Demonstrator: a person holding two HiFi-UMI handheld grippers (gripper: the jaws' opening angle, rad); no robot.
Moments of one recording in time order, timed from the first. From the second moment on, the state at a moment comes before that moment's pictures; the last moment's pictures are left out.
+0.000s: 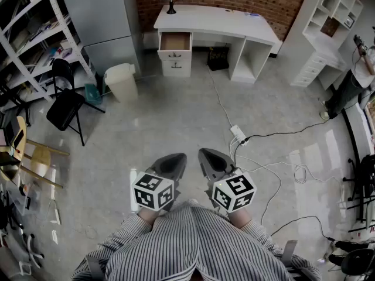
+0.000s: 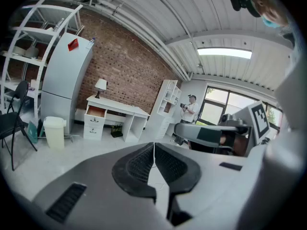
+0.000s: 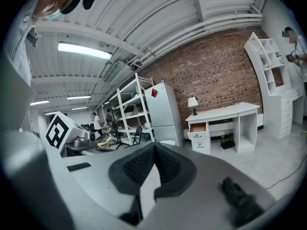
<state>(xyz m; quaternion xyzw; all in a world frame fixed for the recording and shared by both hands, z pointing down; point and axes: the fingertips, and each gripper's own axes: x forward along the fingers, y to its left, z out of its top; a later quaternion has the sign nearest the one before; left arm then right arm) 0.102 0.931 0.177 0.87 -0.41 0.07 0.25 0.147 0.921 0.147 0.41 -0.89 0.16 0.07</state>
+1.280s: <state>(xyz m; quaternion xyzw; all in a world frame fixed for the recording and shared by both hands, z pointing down) 0.112 0.874 0.184 0.86 -0.45 0.06 0.22 0.156 0.872 0.153 0.40 -0.91 0.12 0.08</state>
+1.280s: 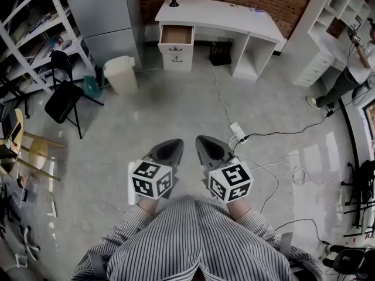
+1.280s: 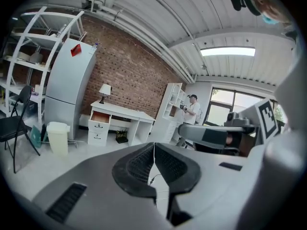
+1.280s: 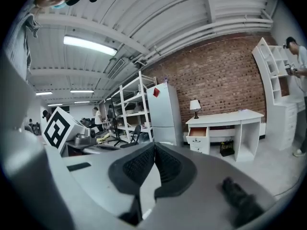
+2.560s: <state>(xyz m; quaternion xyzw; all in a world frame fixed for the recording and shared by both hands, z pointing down) 0.048 0.618 0.199 0.87 -0.43 0.08 0.23 0.072 0.610 0.186 0.40 -0.90 0.17 0.09</state>
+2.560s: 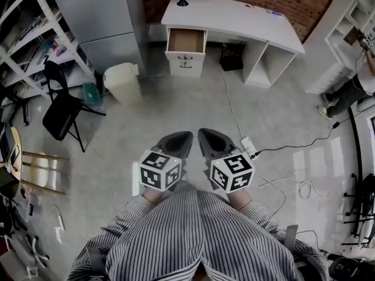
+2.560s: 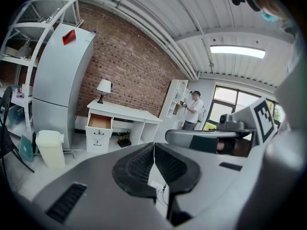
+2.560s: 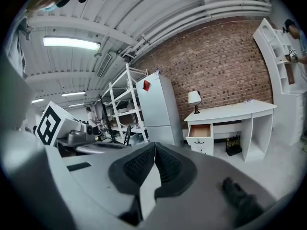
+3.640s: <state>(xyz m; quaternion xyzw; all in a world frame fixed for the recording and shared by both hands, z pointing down) -0.005 0.474 0.217 0.88 -0.40 0.07 0.25 0.021 0.465 0.205 0.43 -0.88 0.17 0.12</state>
